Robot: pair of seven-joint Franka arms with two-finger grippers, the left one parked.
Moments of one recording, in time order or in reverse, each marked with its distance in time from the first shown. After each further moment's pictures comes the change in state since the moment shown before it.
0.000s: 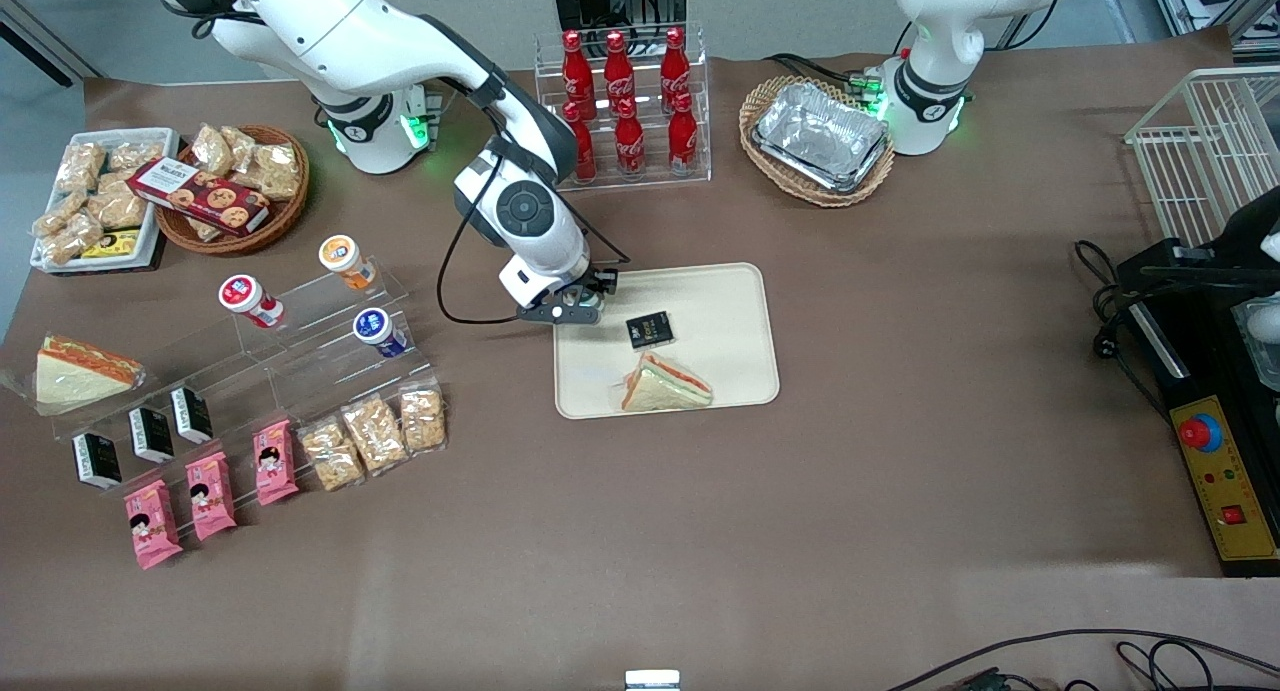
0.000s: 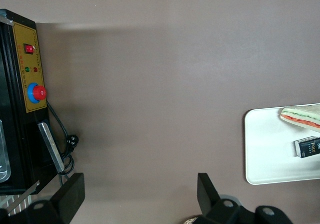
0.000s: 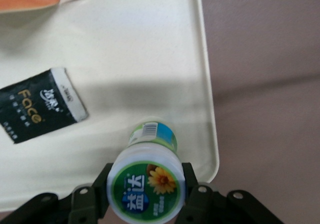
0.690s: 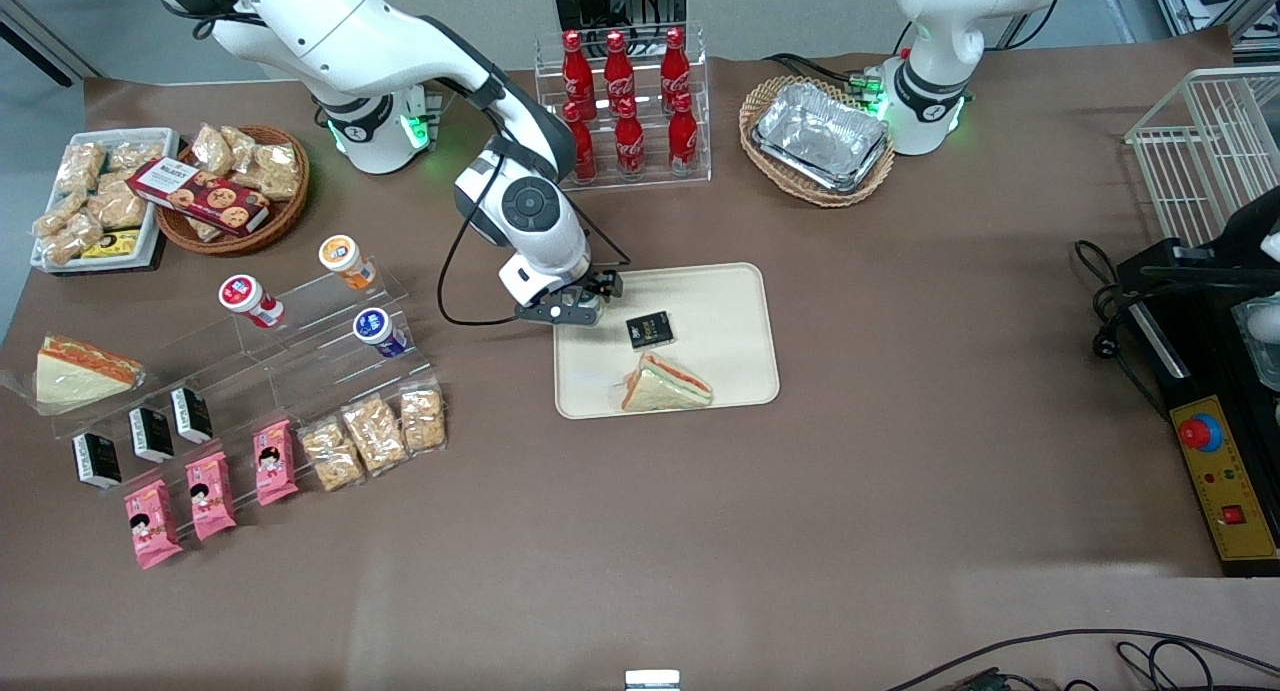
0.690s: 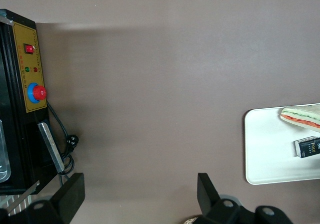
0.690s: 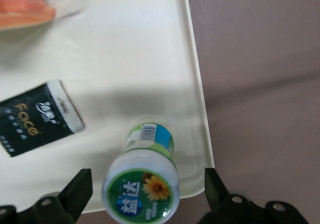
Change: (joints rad) arm 0.000 -0.002 -0.001 0.005 -0.054 0.000 0.068
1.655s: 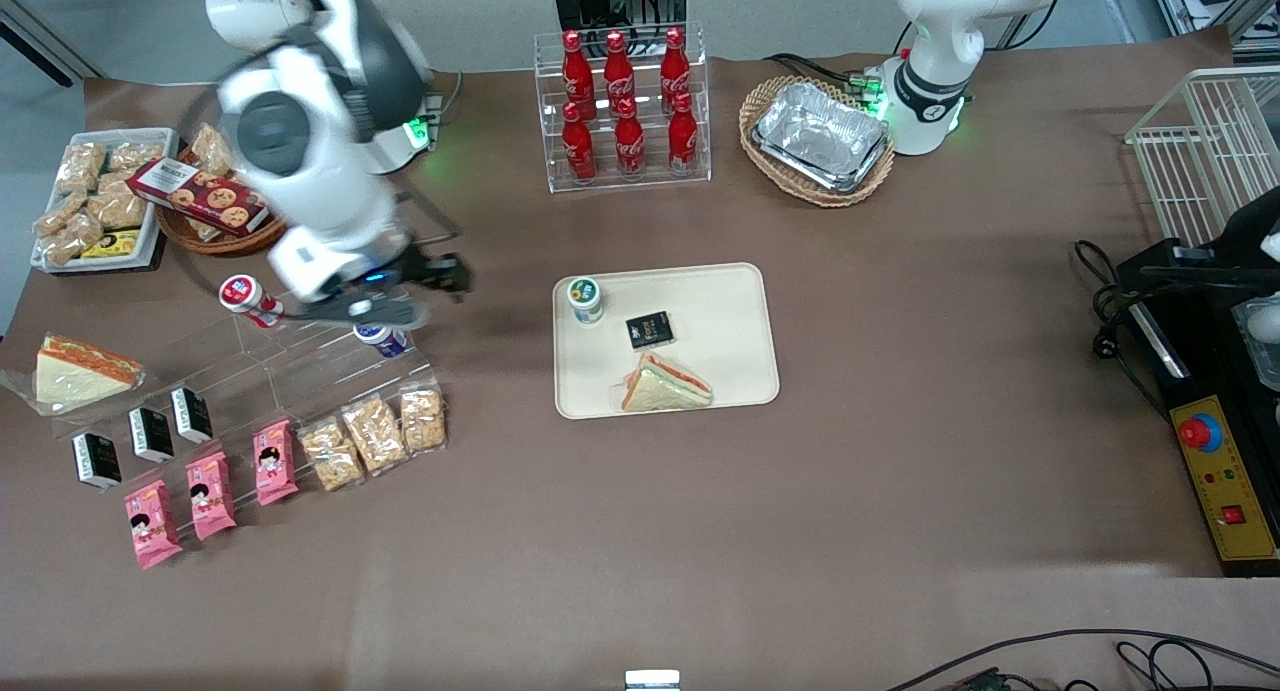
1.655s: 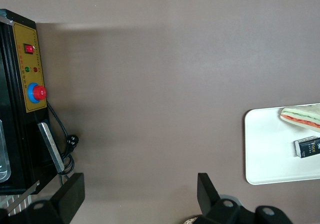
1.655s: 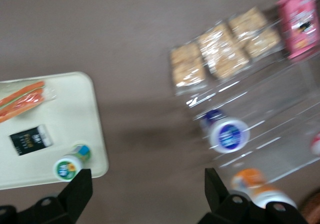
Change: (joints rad) arm -0.248 -0.398 -0.127 0.232 0.110 -0.623 -0.502
